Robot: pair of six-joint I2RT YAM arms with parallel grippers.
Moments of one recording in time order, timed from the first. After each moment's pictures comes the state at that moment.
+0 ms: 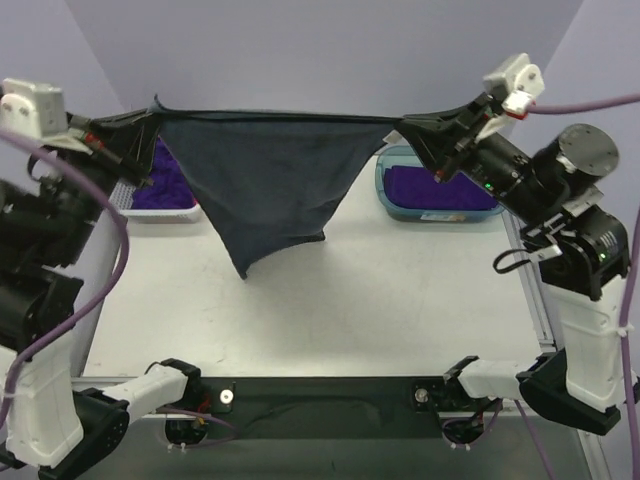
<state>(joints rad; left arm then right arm) -0.36 1.12 2.08 -0.65 -0.03 -0.17 0.59 1.28 2.08 -0.62 -0.18 -0.11</state>
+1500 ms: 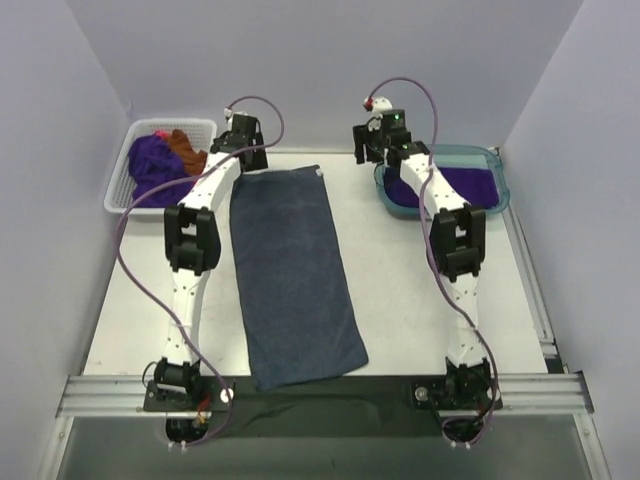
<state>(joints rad) -0.23 2.52 2.35 -0.63 -0.35 -0.32 0.27 2.38 2.15 -0.33 -0.06 -0.05</state>
